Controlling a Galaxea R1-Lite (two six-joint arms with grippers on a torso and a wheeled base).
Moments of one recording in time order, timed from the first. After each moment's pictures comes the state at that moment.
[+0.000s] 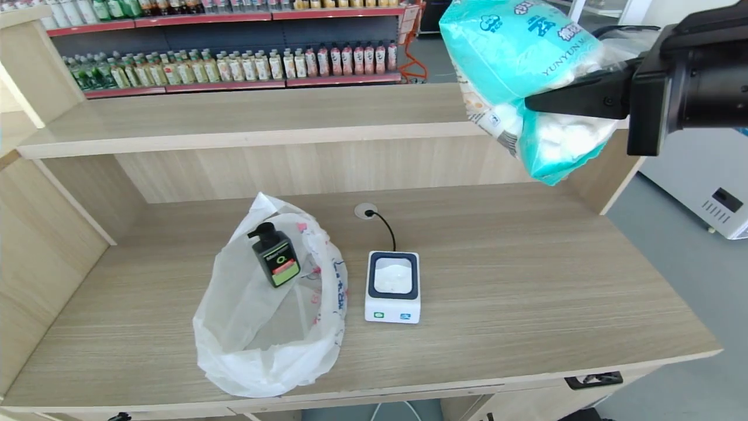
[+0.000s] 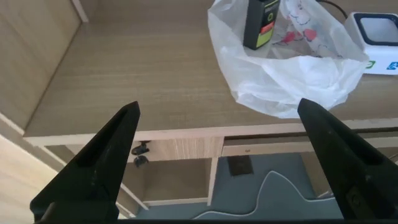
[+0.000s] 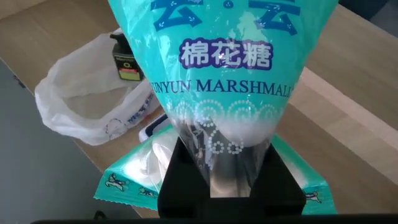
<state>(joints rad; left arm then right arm) 0.00 0.00 0.00 0.00 0.01 0.00 0.60 1.44 -1.54 0.27 0.10 -0.37</state>
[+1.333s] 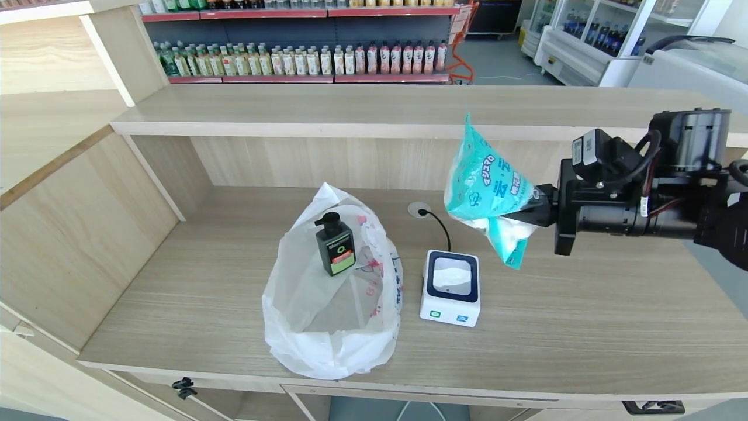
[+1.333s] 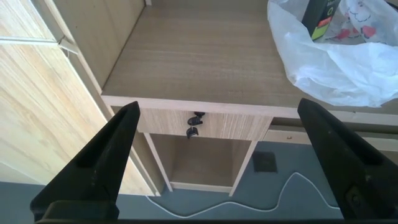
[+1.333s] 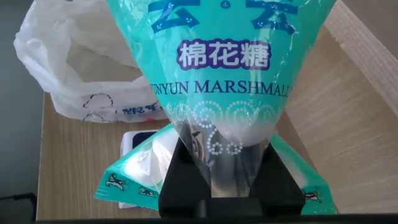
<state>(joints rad) 0.00 0.00 0.00 0.00 0.01 0.00 0.21 1.68 -1.04 -0.39 0.86 -0.83</state>
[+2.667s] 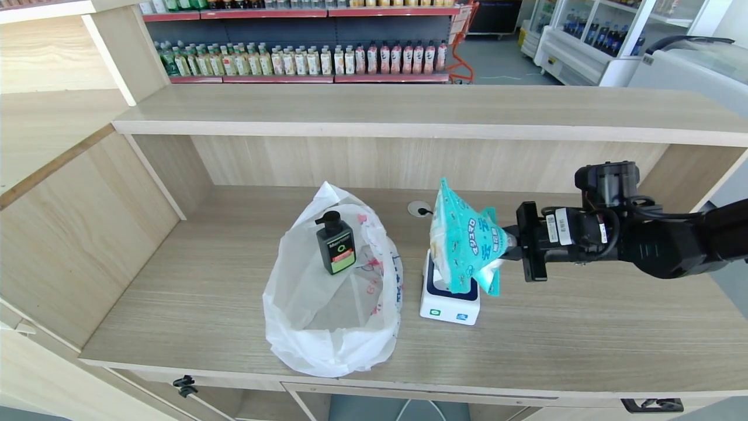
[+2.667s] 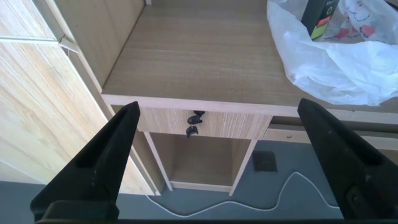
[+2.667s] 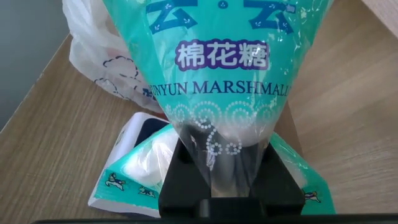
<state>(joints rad) 0.00 0.00 0.00 0.00 0.01 0.00 0.18 1.94 -1.08 -0.40 1.17 -1.29</state>
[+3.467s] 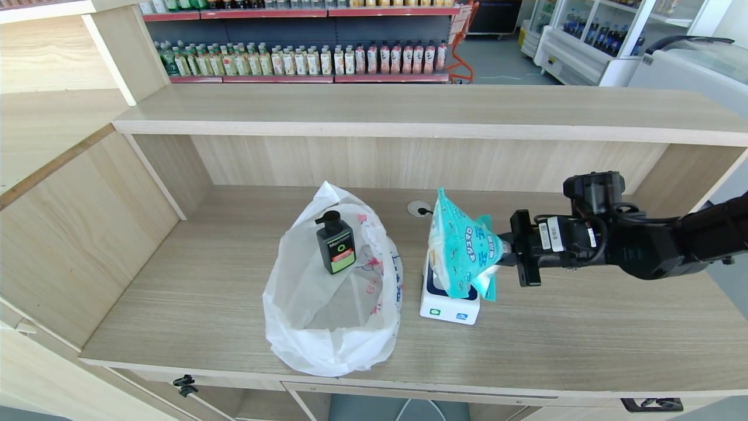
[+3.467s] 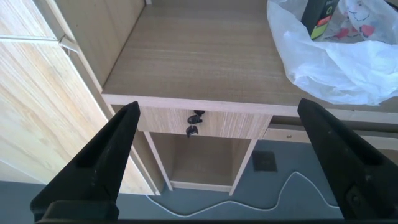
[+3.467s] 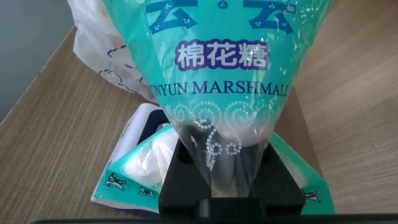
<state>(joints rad) 0.00 0.00 0.00 0.00 0.01 0.00 0.17 2.00 -1.10 -0.39 1.20 -1.32</state>
